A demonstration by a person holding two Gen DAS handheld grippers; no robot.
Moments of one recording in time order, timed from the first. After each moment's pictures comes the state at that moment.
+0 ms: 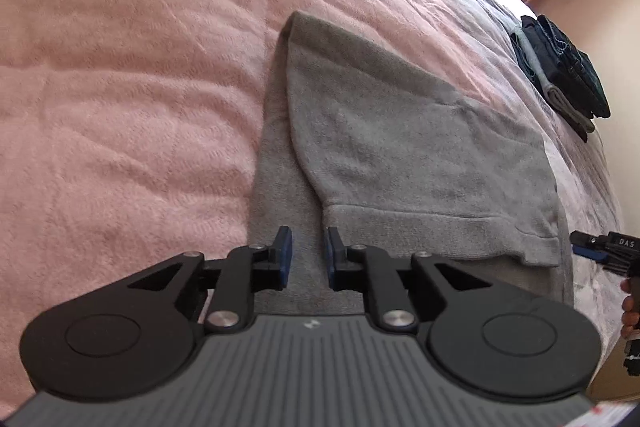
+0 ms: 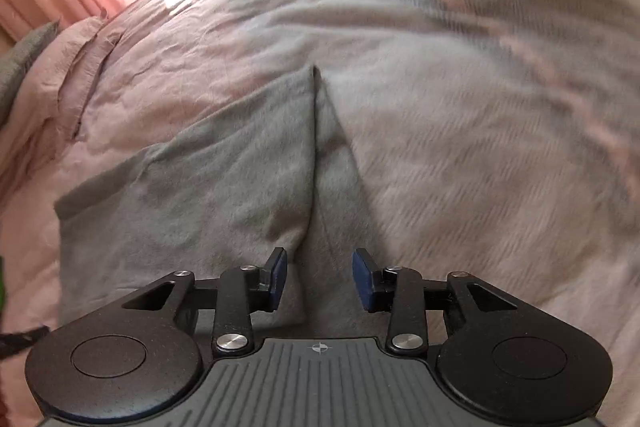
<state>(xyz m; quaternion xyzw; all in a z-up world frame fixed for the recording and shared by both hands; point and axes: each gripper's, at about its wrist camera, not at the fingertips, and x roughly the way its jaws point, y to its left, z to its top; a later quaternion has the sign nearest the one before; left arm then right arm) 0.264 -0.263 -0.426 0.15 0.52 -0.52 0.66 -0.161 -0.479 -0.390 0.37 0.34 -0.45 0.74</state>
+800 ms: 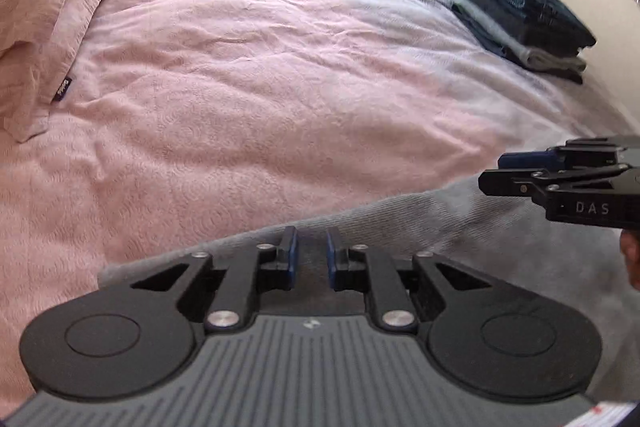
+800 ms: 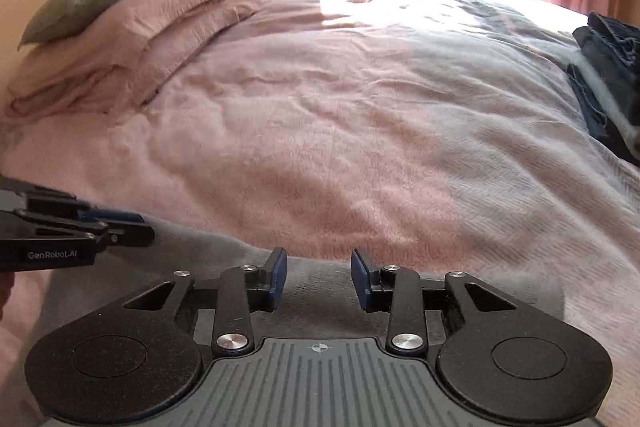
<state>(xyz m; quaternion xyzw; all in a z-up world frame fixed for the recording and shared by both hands) 0.220 -0.481 -0.459 0.28 0.34 -0.63 0.64 0.027 -0.568 -0.444 0.19 0.37 -0.32 0.85</state>
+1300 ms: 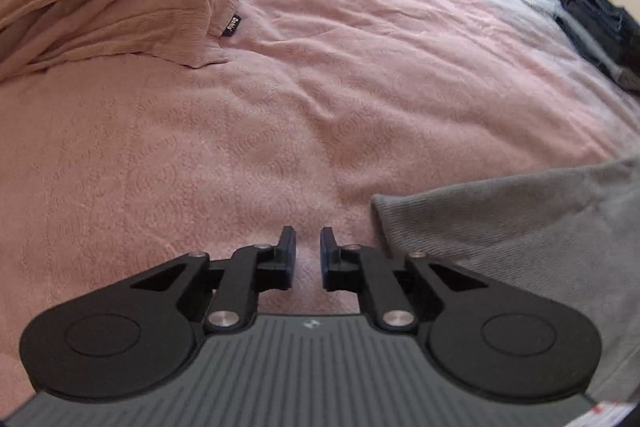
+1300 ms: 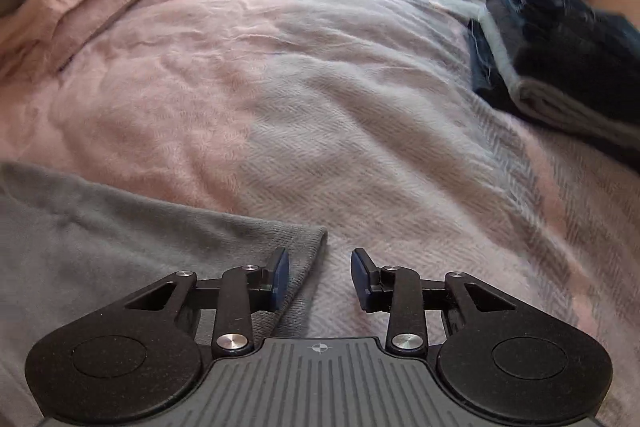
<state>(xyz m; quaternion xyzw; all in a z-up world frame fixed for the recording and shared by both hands) 0.361 -0.420 -0.466 0.24 0.40 -0.57 0.68 -0.111 -0.642 -0.431 0.23 0.41 -0.35 0.81</state>
